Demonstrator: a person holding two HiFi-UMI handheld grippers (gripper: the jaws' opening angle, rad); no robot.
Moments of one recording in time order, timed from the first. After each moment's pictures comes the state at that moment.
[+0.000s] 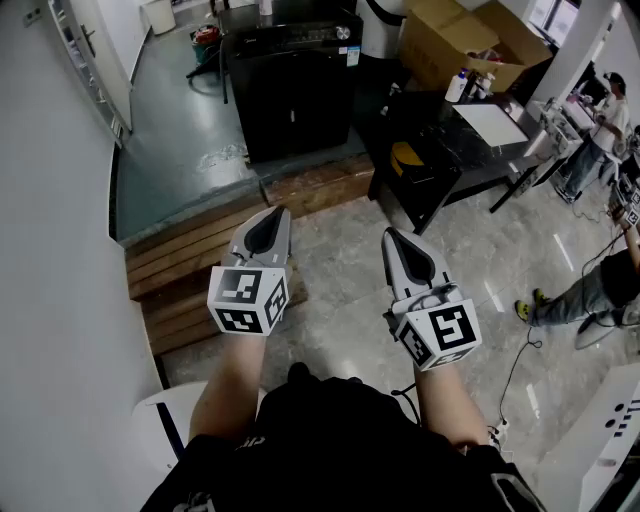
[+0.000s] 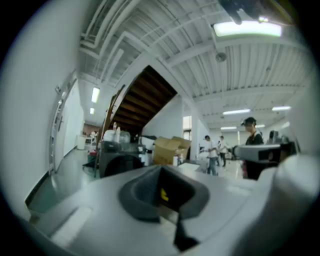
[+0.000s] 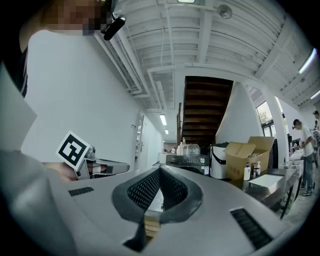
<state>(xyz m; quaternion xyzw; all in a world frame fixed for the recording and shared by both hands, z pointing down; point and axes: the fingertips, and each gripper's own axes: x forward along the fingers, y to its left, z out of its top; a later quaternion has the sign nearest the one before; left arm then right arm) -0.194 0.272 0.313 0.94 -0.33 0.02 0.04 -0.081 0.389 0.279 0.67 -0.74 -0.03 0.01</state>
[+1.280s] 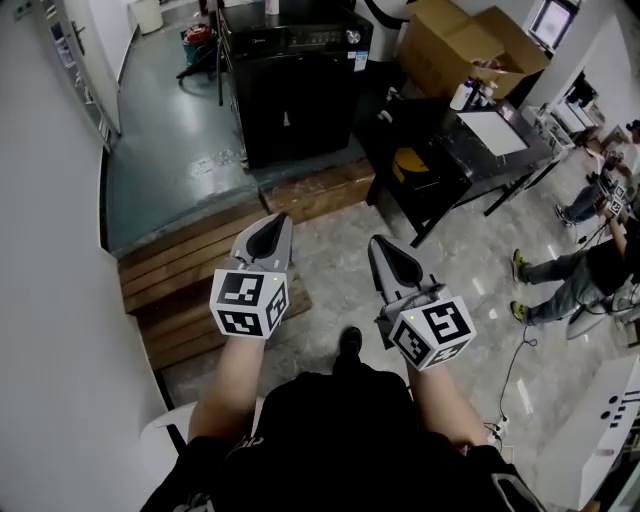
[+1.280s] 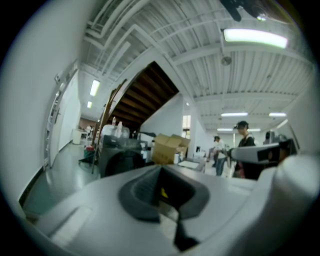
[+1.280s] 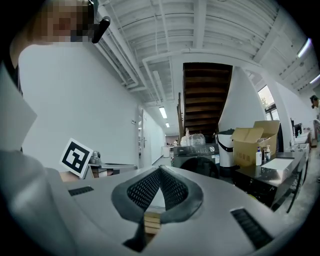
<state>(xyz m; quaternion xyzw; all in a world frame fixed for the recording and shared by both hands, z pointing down) -0.240 0.197 0.343 0.95 -0.30 0.02 0.06 -0.148 0.306 0.309 0.66 -0.75 0.04 0.01</state>
